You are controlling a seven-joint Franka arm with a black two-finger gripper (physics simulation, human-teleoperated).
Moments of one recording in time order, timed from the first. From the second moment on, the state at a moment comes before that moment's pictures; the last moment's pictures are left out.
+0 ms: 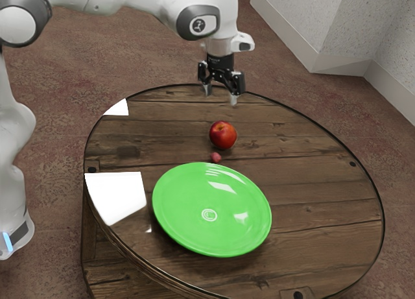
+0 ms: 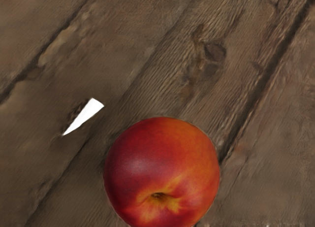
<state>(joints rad) -0.41 -0.10 0.59 -1.90 -0.09 2.05 -0.34</state>
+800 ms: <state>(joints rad) -0.44 0.00 0.63 -1.97 -0.23 2.13 0.33</state>
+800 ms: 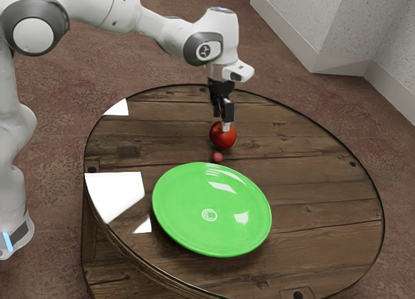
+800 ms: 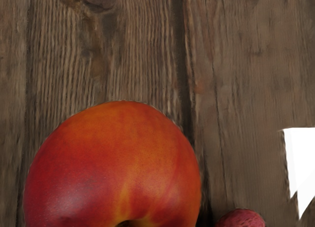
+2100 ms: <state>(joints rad) -0.50 -0.07 0.57 -1.93 -0.25 2.22 0.45</state>
